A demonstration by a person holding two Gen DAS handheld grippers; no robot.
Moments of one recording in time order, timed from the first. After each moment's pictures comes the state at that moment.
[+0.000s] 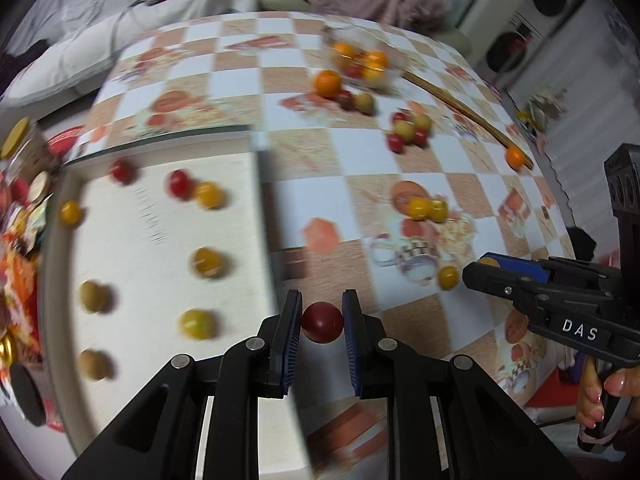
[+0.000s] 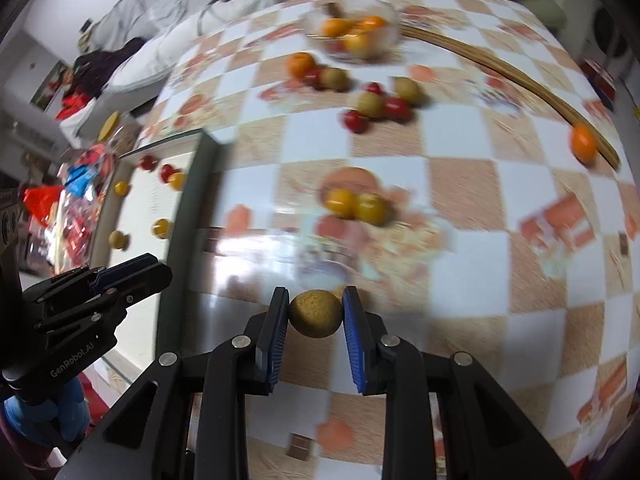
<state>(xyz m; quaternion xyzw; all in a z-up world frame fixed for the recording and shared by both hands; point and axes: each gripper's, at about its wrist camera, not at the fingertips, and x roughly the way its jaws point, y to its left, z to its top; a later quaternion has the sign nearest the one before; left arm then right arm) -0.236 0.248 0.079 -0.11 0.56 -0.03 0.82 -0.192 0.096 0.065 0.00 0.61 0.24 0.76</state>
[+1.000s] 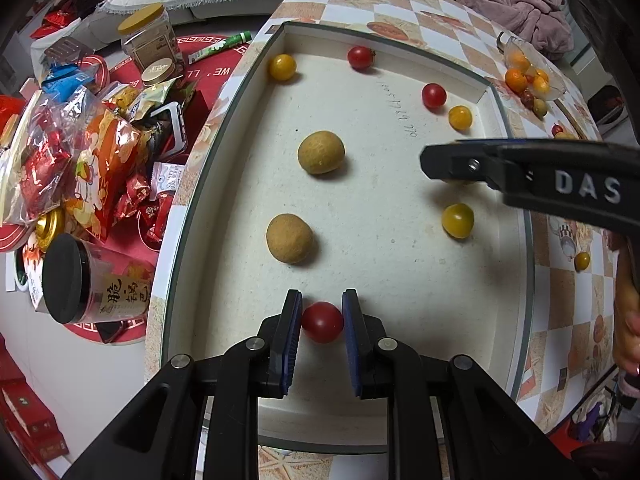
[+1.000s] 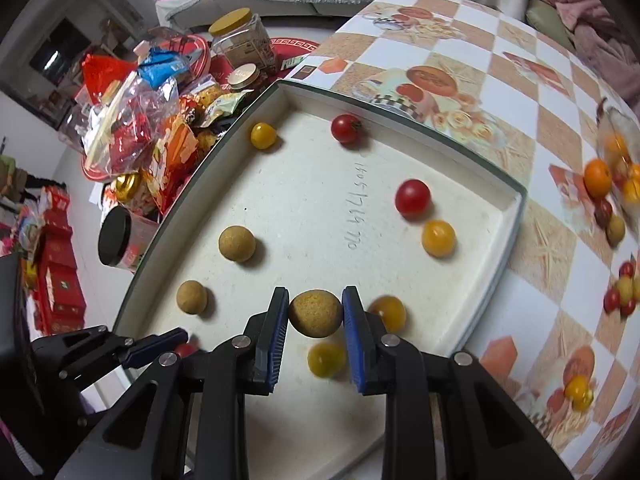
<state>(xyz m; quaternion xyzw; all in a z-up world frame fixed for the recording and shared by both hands) -0.322 0.365 0.030 -0.17 0.60 0.13 0.77 -0.204 0.331 0.042 -0.17 0.58 0.40 0.68</state>
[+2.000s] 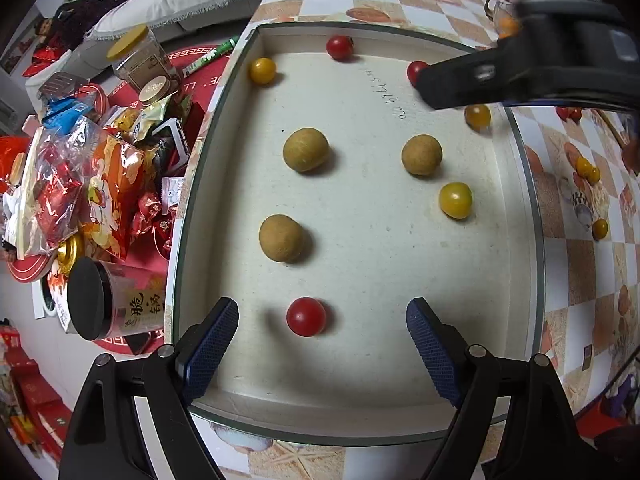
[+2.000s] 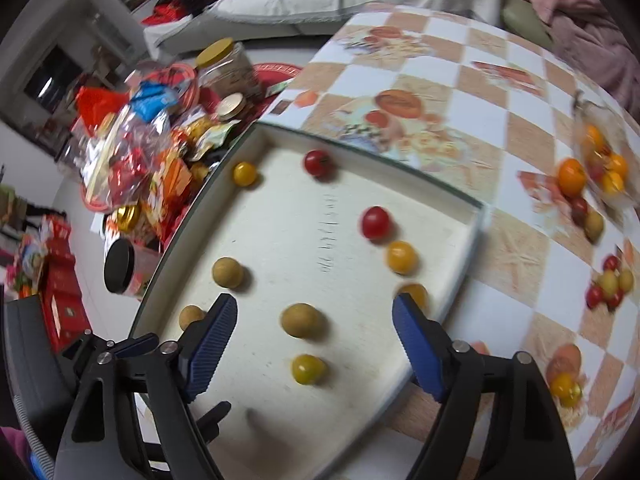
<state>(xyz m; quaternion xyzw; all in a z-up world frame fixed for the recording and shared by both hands) -0.313 0.349 0.035 -0.10 0.63 0.13 0.76 -0.186 0.308 0.065 -0.12 0.58 0.38 0.71</state>
